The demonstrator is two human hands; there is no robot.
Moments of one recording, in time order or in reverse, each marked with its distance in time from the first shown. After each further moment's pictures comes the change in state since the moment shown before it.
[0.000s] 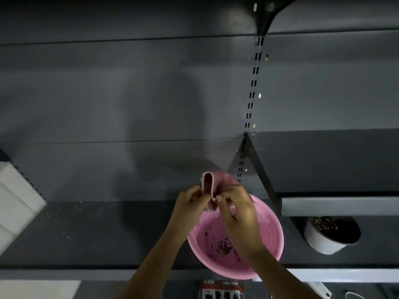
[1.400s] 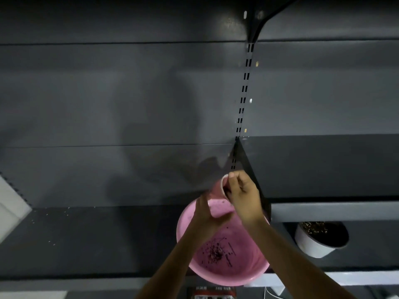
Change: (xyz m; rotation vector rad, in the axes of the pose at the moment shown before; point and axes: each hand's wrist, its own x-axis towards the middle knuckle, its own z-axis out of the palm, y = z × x) left_hand 0.034 -0.068 0.056 0.164 -0.118 -0.039; right_hand 0.053 0.030 -0.016 0.176 0.113 0.402
